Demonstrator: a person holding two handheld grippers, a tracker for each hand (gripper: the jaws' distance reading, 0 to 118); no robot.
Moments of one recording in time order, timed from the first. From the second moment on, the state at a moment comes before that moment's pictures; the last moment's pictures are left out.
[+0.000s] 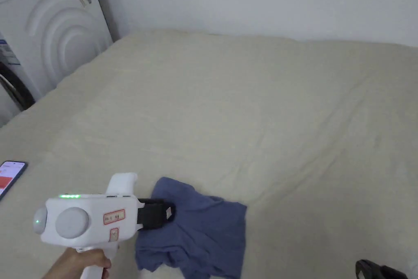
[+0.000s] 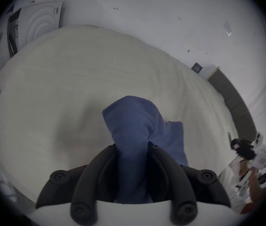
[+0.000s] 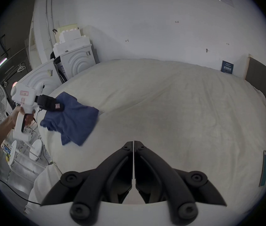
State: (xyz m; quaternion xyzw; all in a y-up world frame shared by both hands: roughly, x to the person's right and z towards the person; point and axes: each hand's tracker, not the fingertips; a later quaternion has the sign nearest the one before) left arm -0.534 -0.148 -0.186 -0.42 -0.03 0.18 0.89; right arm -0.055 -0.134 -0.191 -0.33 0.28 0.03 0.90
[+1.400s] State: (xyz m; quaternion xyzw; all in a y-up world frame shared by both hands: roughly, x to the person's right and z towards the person) left arm -0.427 -0.008 -0.131 -0.19 0.15 -0.06 0.97; right arm -0.068 -0.111 -0.178 -0.31 0.28 0.02 0.91
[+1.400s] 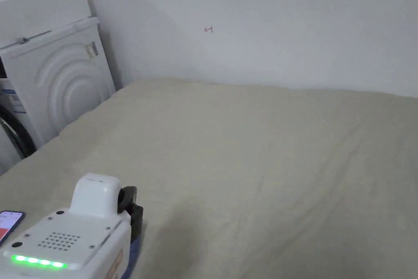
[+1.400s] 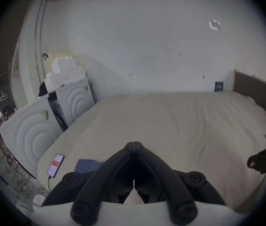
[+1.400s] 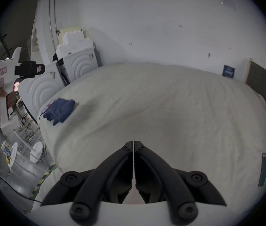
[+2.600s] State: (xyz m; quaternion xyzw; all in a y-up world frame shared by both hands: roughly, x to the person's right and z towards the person) left arm -0.189 0.069 -0.033 -0.04 0.14 -0.07 0.99; right arm 0.045 0.063 -0.074 0.02 0.14 -0.03 0.99
